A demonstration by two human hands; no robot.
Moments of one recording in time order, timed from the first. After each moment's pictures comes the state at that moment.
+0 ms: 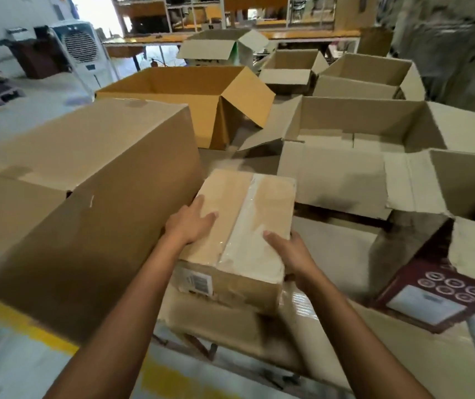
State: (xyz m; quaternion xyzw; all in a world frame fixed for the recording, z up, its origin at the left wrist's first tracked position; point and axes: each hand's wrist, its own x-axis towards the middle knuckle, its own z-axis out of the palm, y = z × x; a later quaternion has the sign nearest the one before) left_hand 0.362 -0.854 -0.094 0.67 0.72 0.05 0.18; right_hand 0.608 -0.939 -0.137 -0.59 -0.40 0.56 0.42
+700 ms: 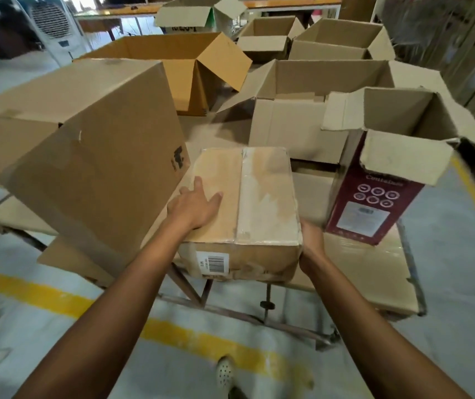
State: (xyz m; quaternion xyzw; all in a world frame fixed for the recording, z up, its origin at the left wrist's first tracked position) left_hand 0.428 -0.995 -0.088 0.68 0.72 0.01 0.14; right_hand 0.663 -1.065 -0.164 -0.70 -0.24 0.48 0.47
